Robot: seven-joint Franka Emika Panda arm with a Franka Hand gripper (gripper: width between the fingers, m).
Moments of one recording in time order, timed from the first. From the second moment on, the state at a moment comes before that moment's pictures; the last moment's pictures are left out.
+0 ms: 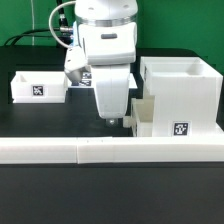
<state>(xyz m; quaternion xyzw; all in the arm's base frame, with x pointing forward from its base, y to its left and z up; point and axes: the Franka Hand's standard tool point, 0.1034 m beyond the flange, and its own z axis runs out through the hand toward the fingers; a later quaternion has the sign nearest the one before) 0.555 0.005 0.026 -0.71 -0.70 0.03 0.07</state>
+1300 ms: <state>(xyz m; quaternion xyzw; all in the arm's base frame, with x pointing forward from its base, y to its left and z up) 0.561 -0.018 0.034 -0.74 -0.67 0.03 0.07</state>
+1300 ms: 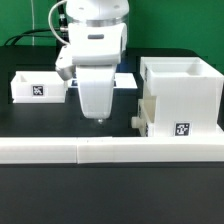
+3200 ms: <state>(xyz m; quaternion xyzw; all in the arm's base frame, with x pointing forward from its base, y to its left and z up) 0.469 -0.061 0.060 -0.96 -0.26 -0.02 0.02</state>
